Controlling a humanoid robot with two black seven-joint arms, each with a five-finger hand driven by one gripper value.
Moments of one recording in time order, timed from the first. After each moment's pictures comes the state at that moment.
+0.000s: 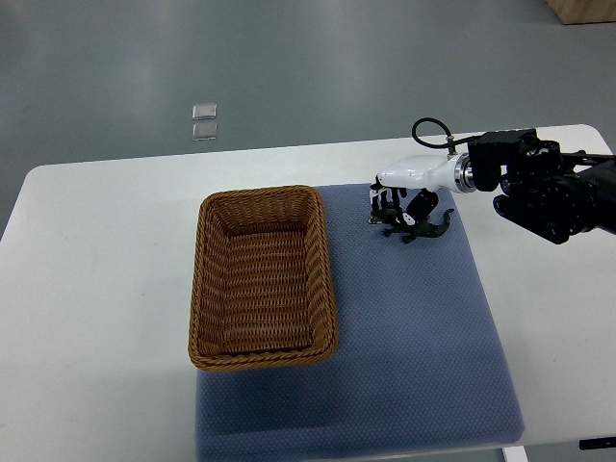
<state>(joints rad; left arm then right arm) 0.02 0.00 -0.05 -0.15 0.06 0.16 0.01 1.18 -0.25 -0.21 0.57 -1.35 0.08 0.47</state>
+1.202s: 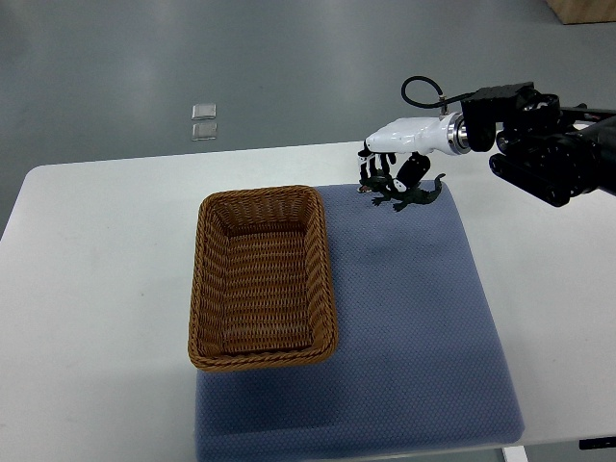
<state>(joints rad) 0.02 0.00 -0.05 -0.15 0.06 0.16 0.01 1.32 -0.25 -0.21 0.57 -1.35 0.15 0.51</state>
